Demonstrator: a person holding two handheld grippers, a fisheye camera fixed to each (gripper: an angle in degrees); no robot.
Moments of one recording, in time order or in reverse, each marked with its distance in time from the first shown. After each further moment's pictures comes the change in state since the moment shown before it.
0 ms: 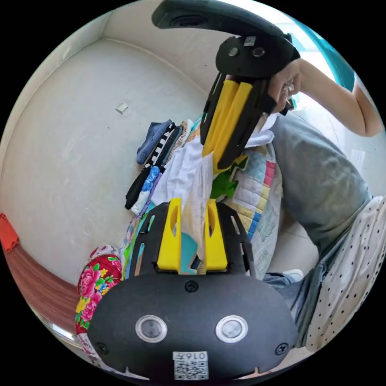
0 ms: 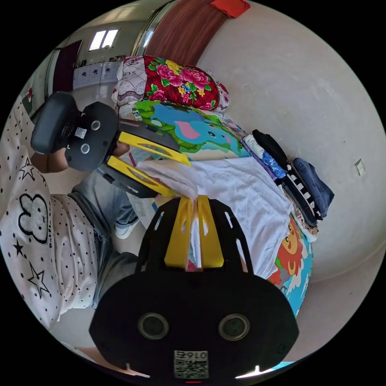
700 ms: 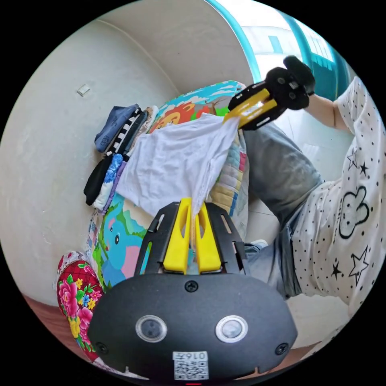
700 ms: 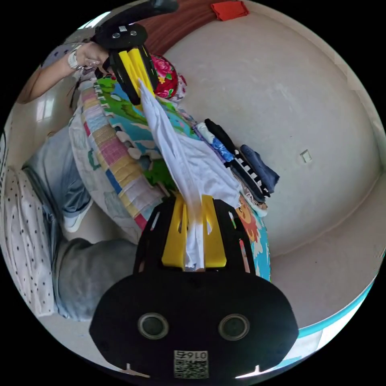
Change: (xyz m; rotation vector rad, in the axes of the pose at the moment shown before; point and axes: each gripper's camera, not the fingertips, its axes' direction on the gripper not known) left arm -0.024 -0.043 0.114 -0.131 0.484 0.048; right arm -0.123 0.039 0.210 -0.098 0.370 -0.023
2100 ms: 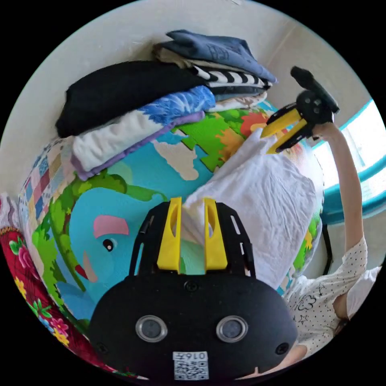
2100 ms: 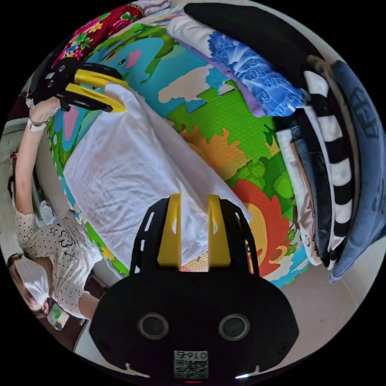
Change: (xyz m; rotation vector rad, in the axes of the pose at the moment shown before) left arm -0.607 0.022 0.301 -0.037 0.330 -0.811; right arm 0.069 -0.146 0.686 -0.634 -0.794 0.045
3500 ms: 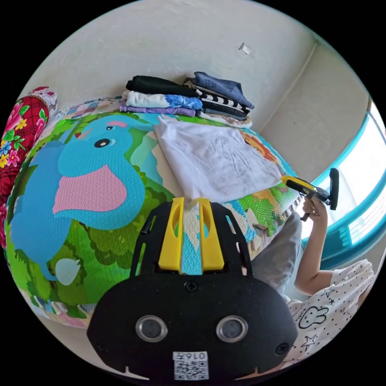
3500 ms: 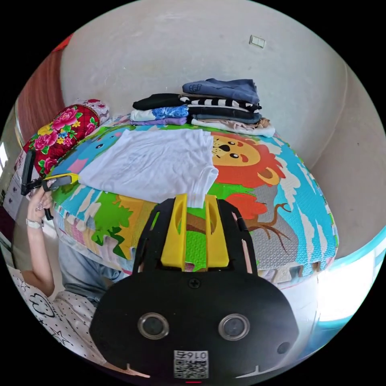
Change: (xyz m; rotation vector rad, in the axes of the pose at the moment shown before) left arm 0.064 0.368 -0.189 0.199 0.070 -0.155; right arm -0.214 0.672 0.056 0.735 0.179 0.670
